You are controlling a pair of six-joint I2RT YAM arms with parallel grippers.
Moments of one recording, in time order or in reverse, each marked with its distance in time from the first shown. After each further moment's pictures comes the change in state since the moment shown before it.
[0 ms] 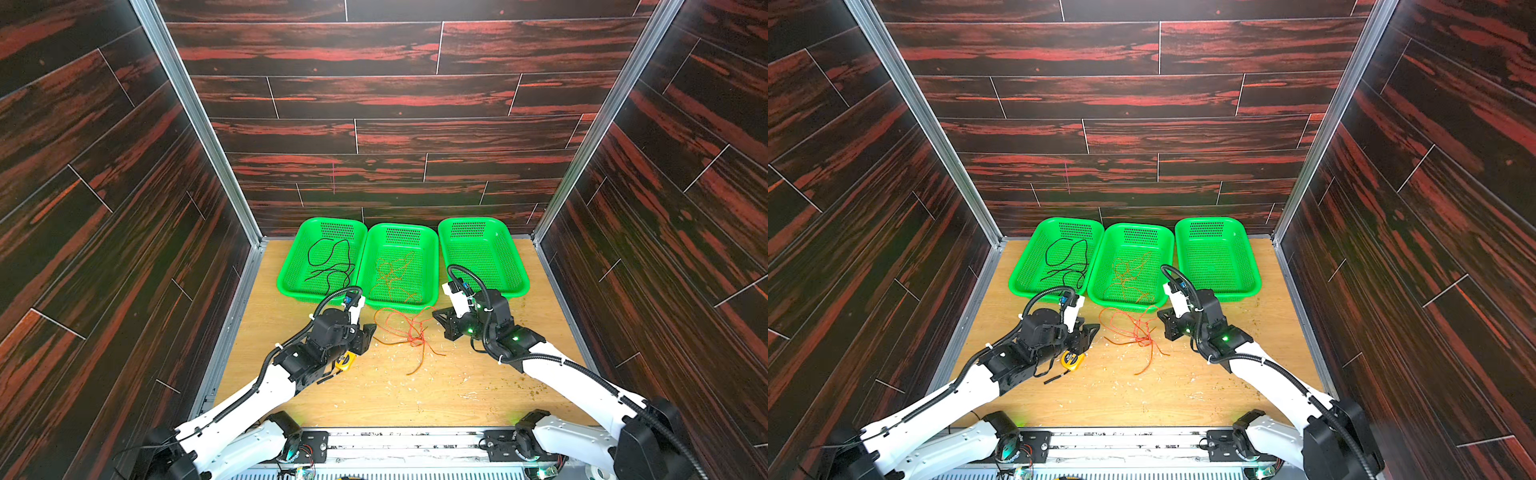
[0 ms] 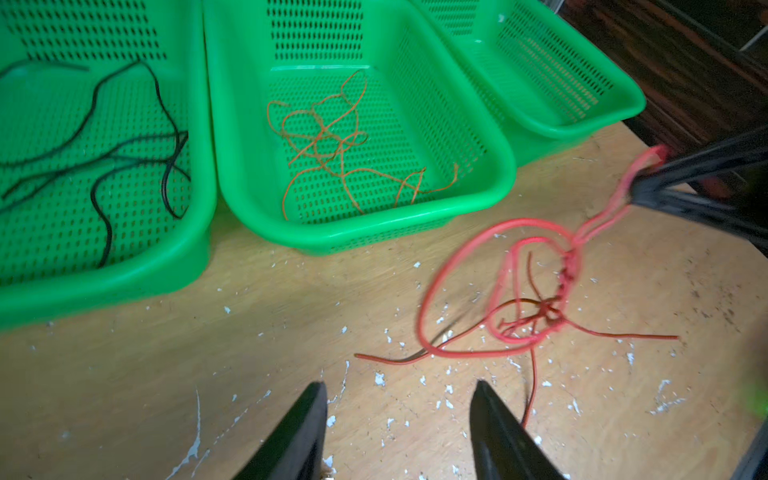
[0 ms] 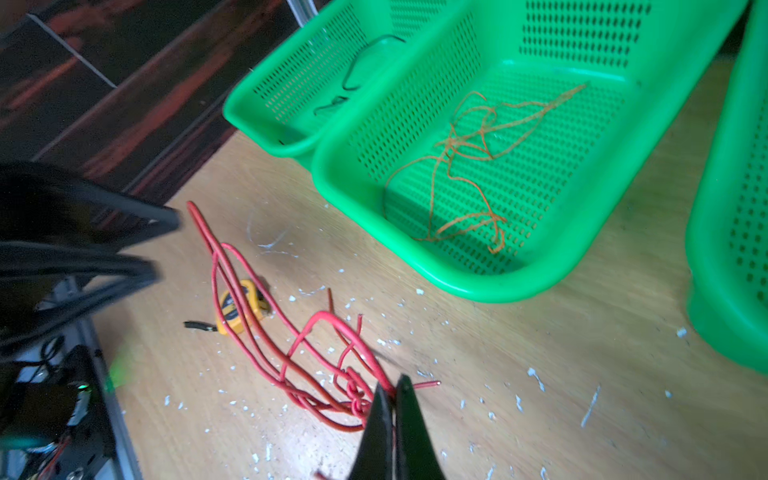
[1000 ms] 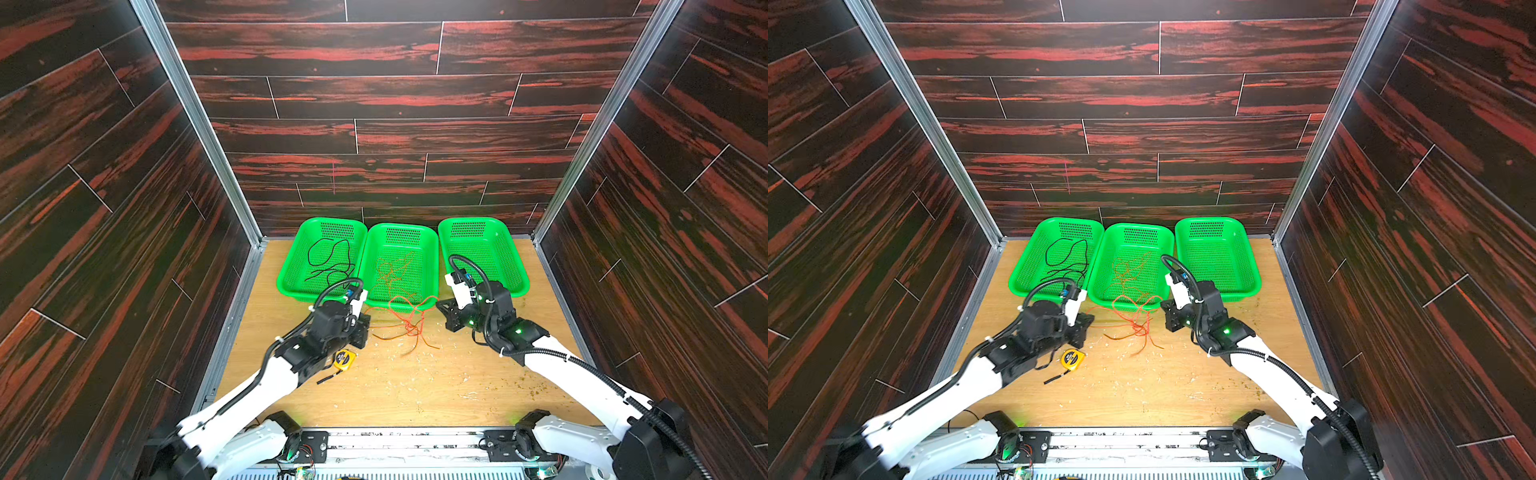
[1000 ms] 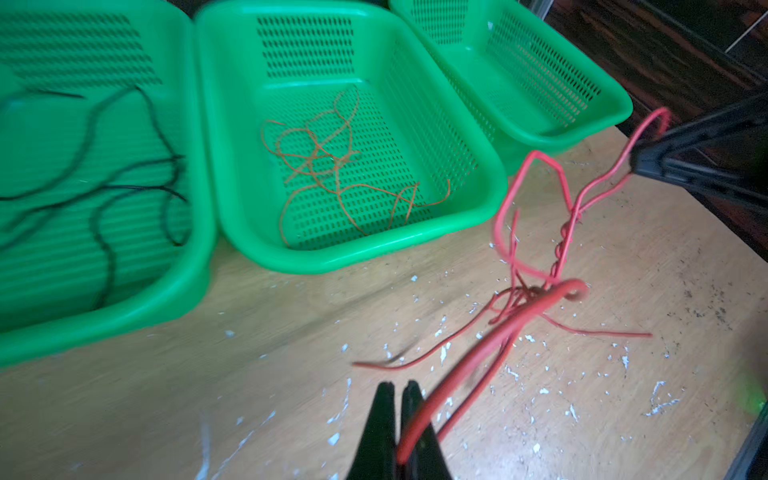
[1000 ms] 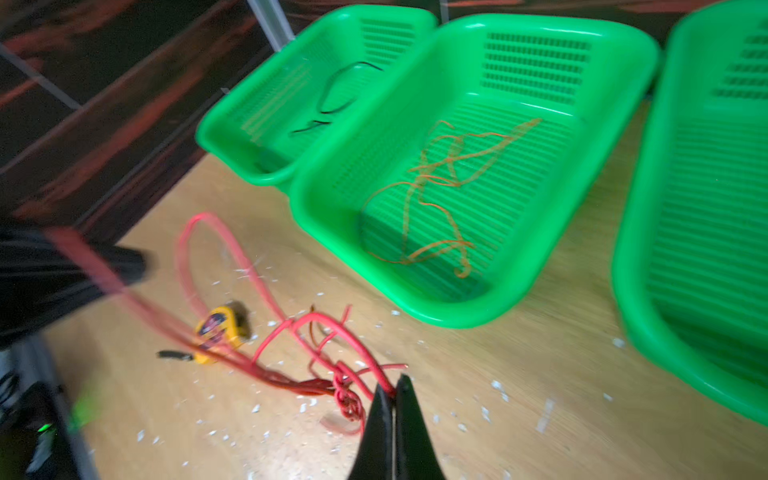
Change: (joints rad) left arm 0.022 -0.027 0.082 -0.082 0.014 0.071; right arm -0.023 0.020 0.108 -0.113 0.117 -0.006
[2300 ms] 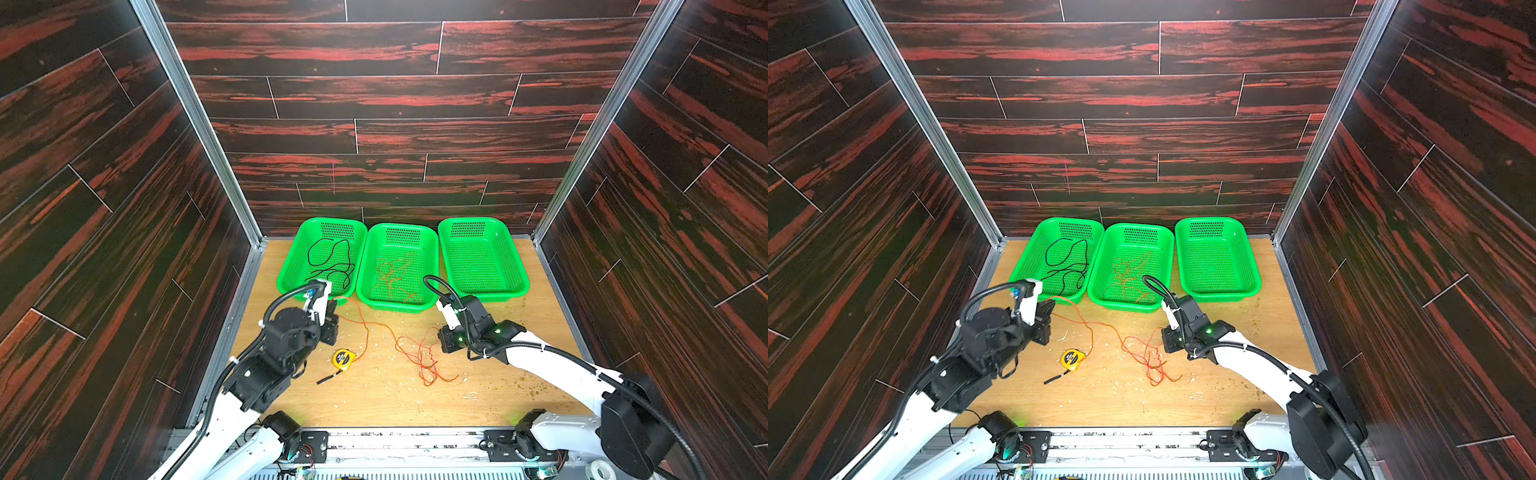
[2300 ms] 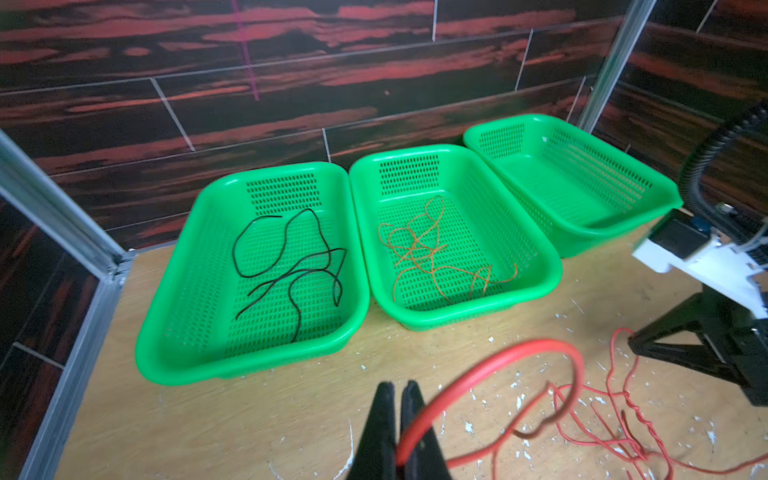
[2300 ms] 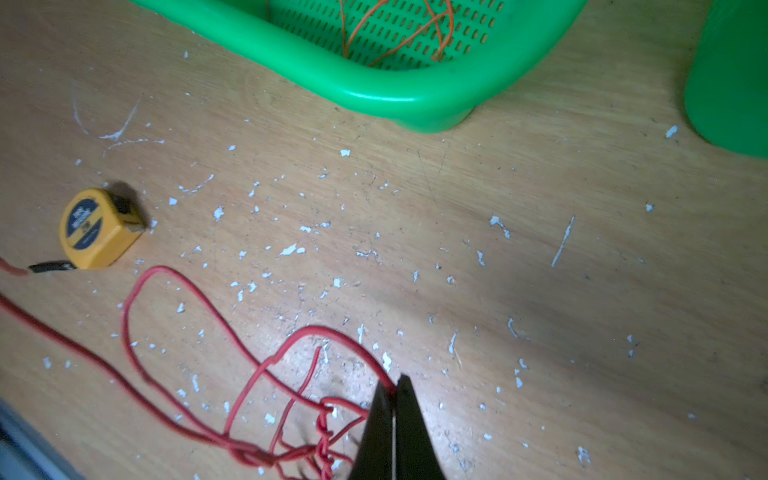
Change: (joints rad) left arm 0.044 -0.245 0.122 -0.183 -0.180 0.148; right arm 0.114 0.146 -0.029 -0.229 0.125 0.092
